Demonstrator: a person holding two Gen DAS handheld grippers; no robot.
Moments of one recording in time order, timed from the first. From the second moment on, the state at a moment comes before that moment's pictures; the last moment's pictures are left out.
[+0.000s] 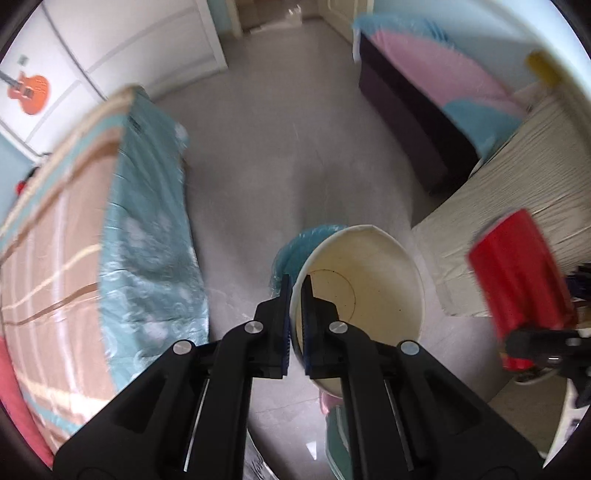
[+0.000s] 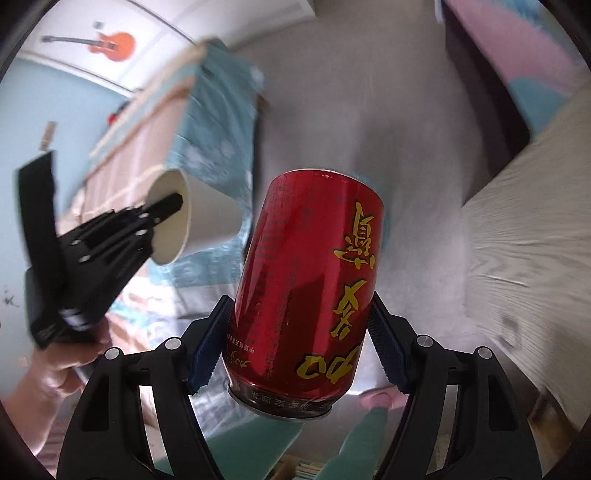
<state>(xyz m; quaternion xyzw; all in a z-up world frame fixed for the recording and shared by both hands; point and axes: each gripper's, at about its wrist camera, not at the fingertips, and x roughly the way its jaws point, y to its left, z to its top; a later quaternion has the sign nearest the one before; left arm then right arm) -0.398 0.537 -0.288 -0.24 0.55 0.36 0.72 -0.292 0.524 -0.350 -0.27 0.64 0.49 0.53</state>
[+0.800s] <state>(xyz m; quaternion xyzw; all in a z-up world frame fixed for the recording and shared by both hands) -0.395 0.600 -0.607 -0.31 0.61 0.27 0.69 -0.301 0.591 -0.649 -0.38 0.63 0.46 0.49</state>
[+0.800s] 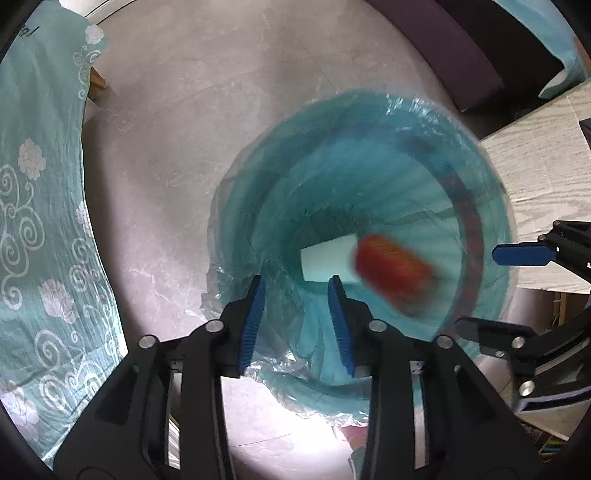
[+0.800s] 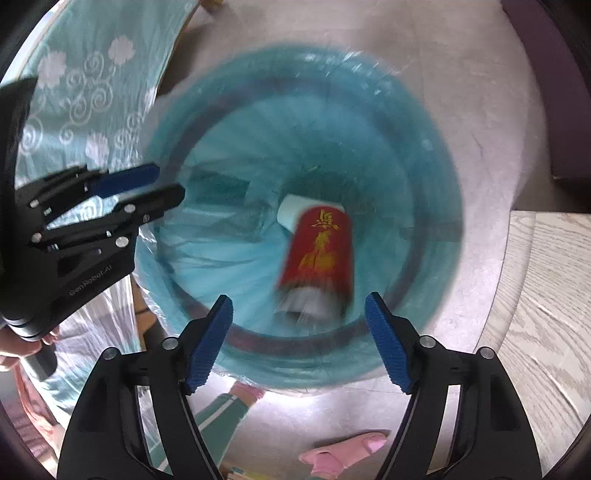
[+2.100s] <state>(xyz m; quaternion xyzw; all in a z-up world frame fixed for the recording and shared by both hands) -0.133 0.281 -0.043 0.08 0.46 -0.11 0.88 -0.238 -0.002 -0.101 0.09 0.55 0.10 0.82</state>
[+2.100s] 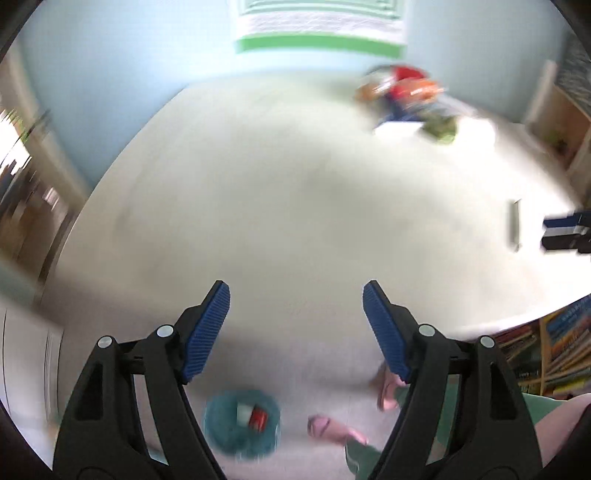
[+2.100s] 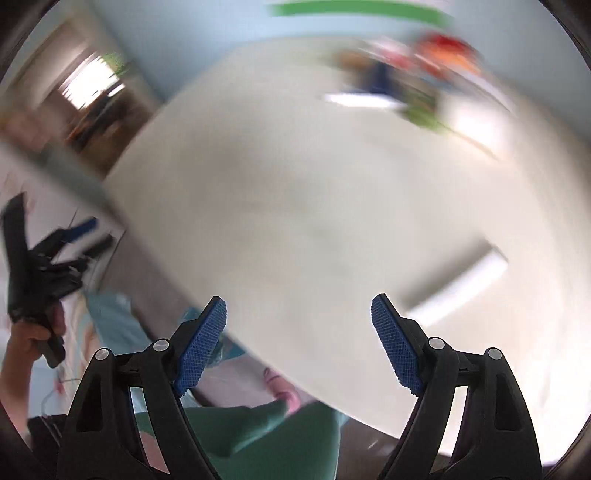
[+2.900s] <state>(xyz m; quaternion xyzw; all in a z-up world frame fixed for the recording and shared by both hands) 0.121 0.061 -0.107 0.33 0.41 -0.38 0.76 -0.161 -0.056 -0.160 0.13 0.59 -0.06 0.79</state>
